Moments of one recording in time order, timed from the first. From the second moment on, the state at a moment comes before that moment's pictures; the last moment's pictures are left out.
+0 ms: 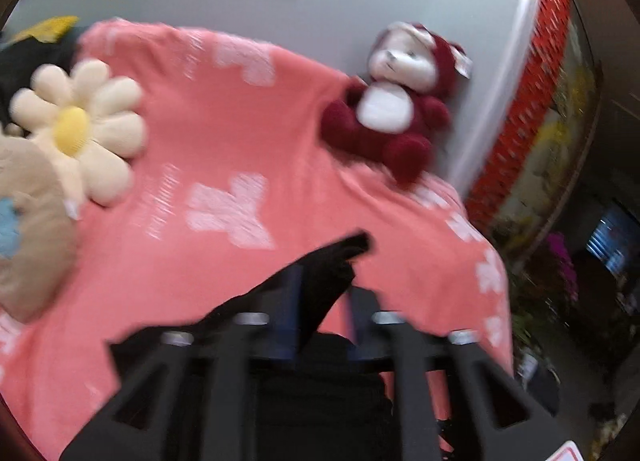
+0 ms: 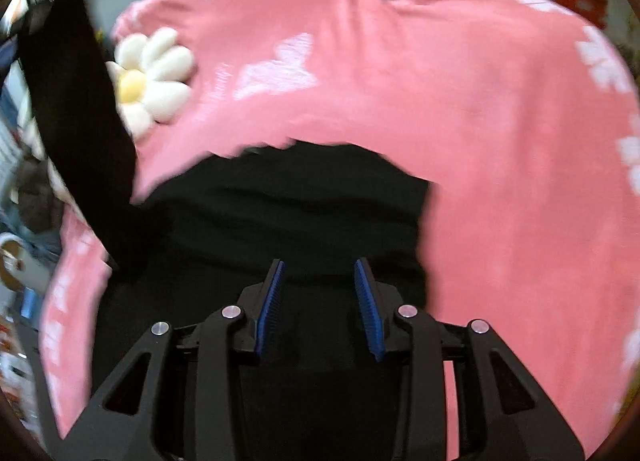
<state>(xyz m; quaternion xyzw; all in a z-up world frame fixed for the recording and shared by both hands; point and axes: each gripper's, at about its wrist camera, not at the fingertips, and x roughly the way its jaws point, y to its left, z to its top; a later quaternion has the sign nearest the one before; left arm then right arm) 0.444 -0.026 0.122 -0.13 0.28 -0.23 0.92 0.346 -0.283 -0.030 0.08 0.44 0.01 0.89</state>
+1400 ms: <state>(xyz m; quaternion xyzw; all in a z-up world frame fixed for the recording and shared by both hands) 0.346 0.059 -0.051 -0.13 0.42 -0.08 0.89 0.390 -0.316 -0.047 0.11 0.42 -0.04 0.90</state>
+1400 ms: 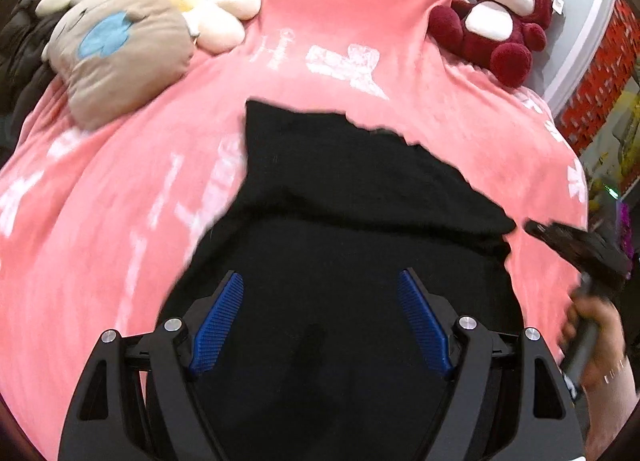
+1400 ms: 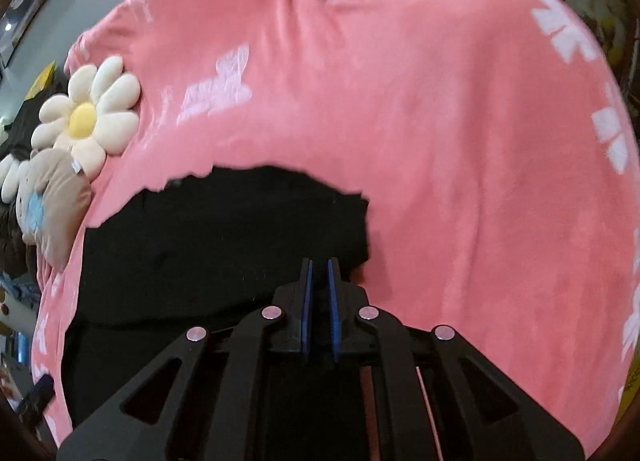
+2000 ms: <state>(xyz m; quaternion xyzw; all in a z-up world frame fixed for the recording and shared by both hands) 0.460 0.086 -0.105 0.01 0.46 0.06 0.89 0.434 -0.313 -0.076 0.12 0.44 -0.02 0.89</state>
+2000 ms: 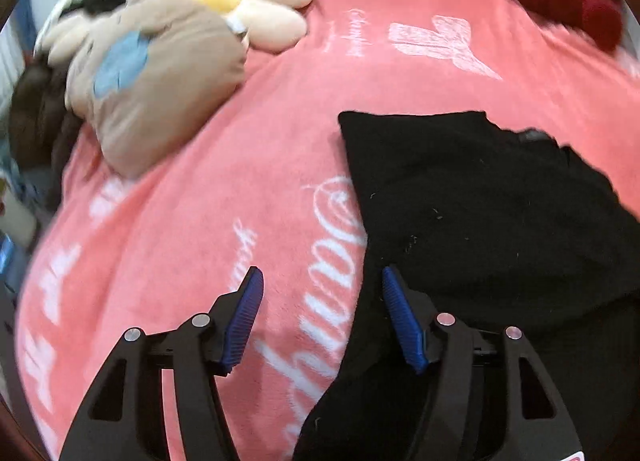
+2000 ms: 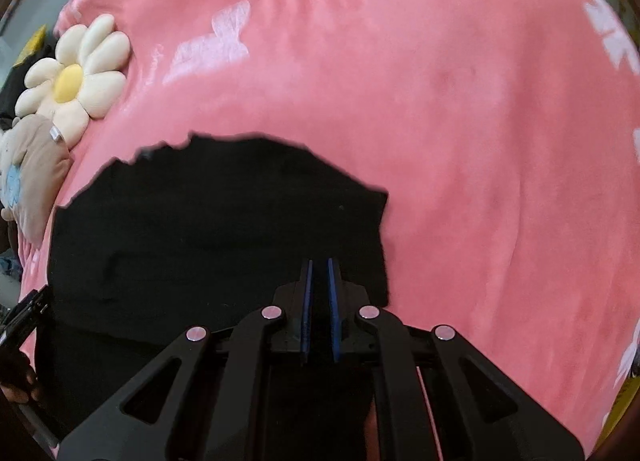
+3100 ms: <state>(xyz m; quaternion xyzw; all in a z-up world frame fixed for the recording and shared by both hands) 0.308 0.153 -0.060 -0.07 0.47 0.03 0.88 0.437 0.041 -0.102 0.02 0.51 0.25 0.82</state>
